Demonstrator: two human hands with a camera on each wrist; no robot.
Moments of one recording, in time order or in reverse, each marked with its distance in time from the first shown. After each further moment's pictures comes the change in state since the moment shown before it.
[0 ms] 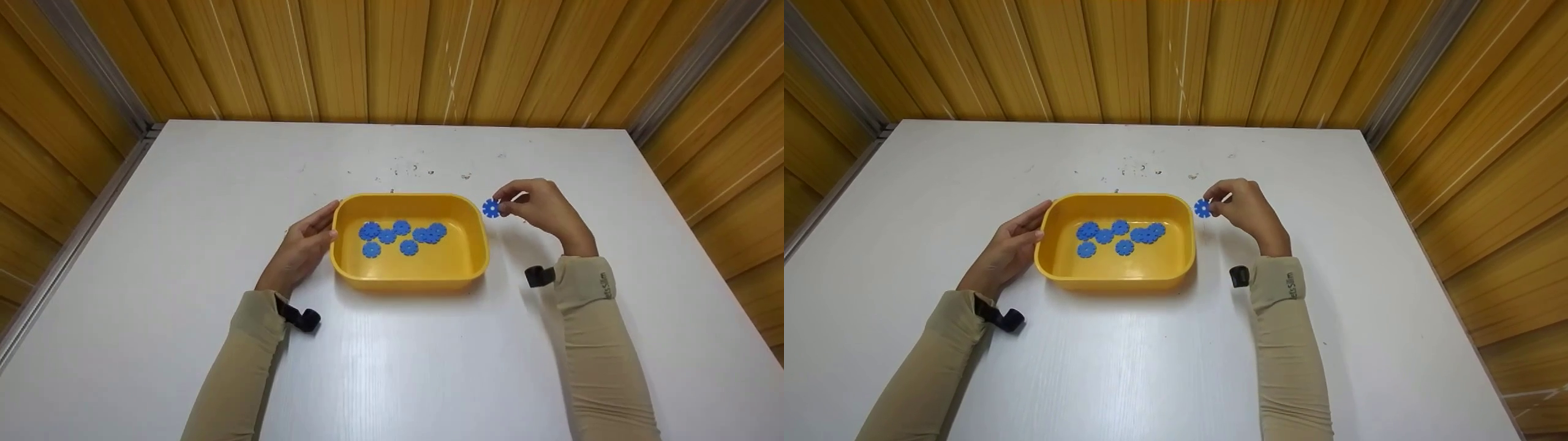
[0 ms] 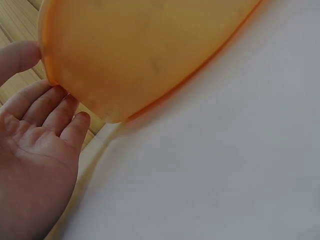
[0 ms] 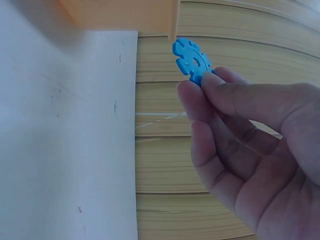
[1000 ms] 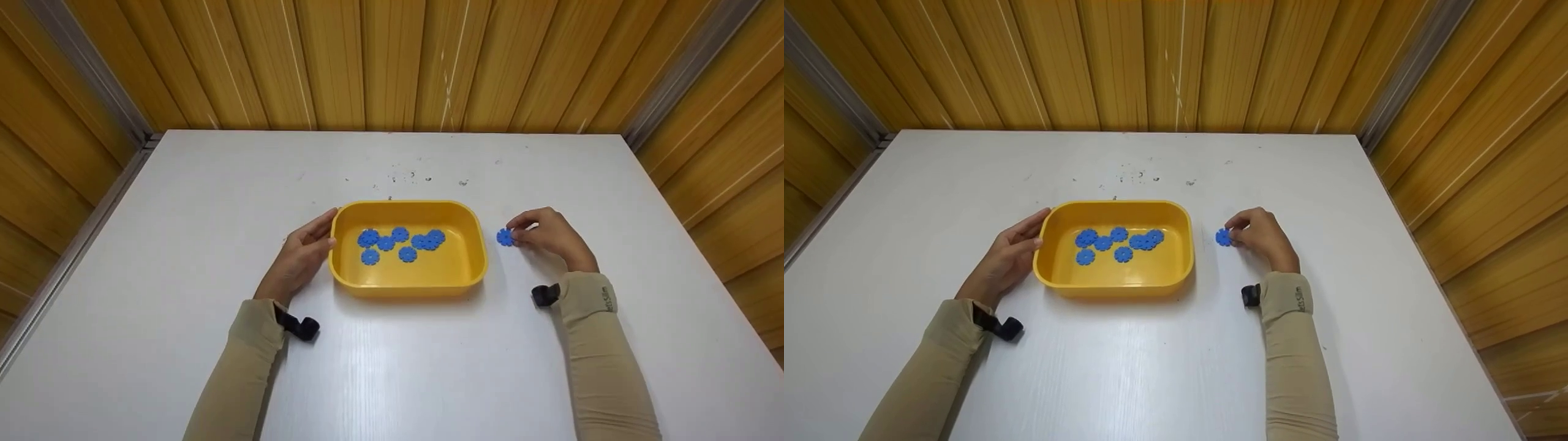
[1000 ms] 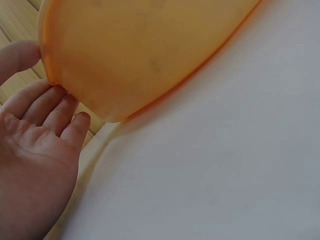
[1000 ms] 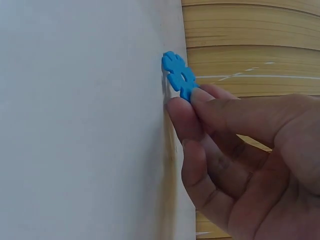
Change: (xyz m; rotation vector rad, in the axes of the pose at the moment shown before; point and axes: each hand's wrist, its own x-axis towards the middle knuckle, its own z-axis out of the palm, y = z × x) left_hand 0.000 0.002 0.001 0.008 0.026 -0.010; right_hand -0.002 0.058 0.012 -0.015 -0.053 0.139
